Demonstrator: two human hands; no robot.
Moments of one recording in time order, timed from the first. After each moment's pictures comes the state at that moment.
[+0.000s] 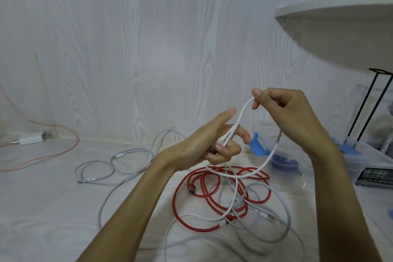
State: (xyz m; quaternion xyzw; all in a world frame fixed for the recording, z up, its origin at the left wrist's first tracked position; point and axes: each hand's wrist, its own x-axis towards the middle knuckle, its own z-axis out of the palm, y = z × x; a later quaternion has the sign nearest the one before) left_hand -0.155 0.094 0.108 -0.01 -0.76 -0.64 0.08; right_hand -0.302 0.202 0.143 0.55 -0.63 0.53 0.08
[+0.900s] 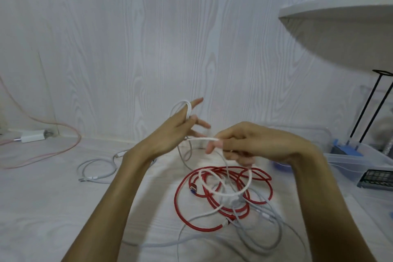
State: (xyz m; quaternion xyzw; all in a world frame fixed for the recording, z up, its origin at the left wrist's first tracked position) left_hand -0.130 0.035 0.090 0.12 -0.85 -0.41 0.29; right_hand -0.274 0.185 0.132 0.67 -0.59 0.28 -0.35
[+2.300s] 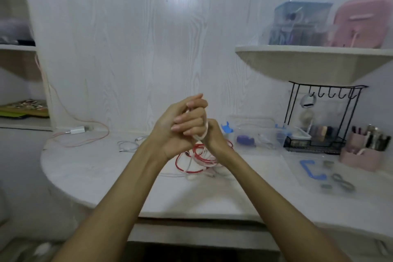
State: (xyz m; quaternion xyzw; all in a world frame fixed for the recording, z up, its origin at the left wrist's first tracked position) left_hand 0.002 0.275 0.168 -0.13 -0.37 -0.91 0.10; right_hand -0.121 0.291 0.119 0.51 -0.62 0.57 -0.15
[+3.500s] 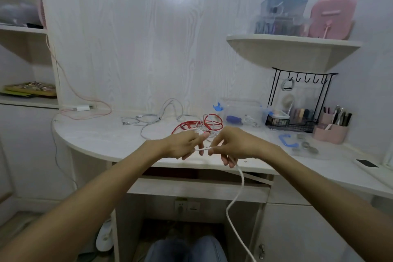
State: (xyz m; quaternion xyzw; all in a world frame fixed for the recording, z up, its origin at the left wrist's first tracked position) left_hand 0.026 0.318 0.058 0.14 -0.95 -0.26 0.11; right_hand -0.086 0.456 0.095 0.60 -0.77 0.18 -0.14
